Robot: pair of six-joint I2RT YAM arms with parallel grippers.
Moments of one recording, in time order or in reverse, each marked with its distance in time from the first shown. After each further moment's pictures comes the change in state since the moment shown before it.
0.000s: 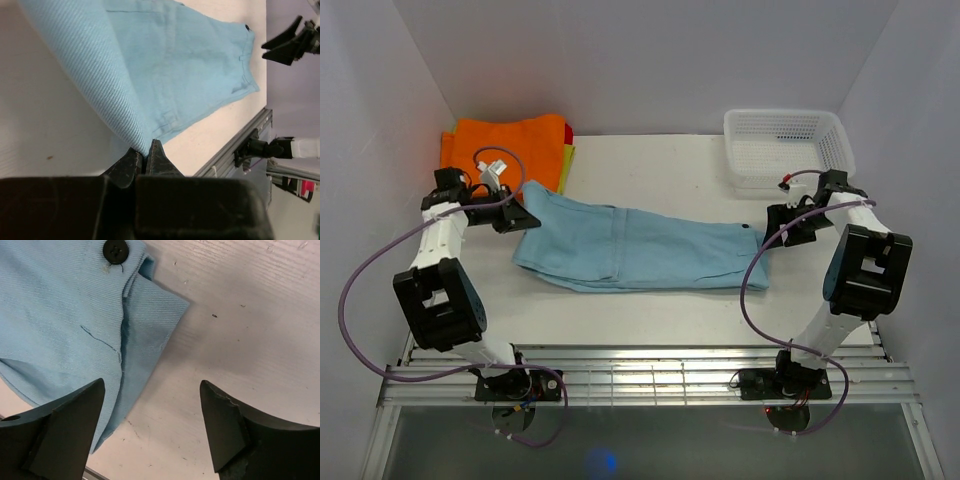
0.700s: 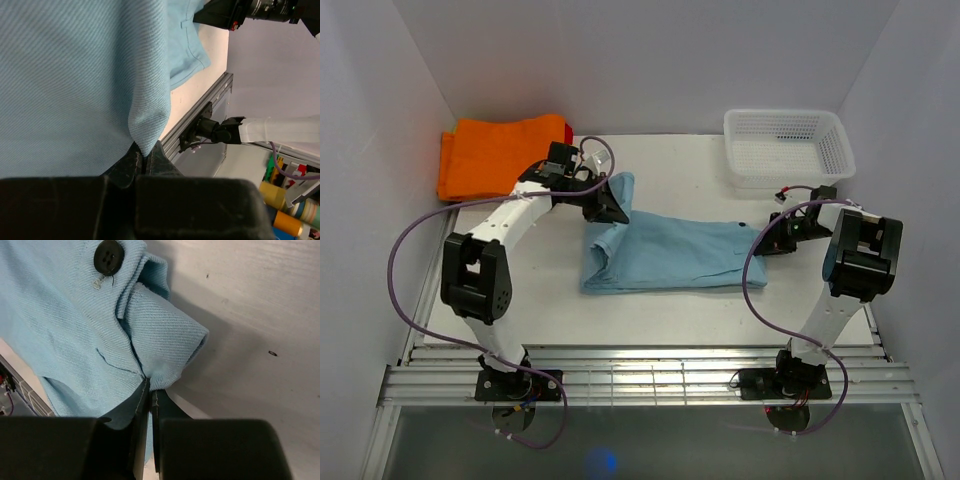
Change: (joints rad) left arm -0.622 0.158 0.211 0.147 -0.145 -0.565; right arm -0.010 0.180 -0.060 0.110 -0.236 0.186
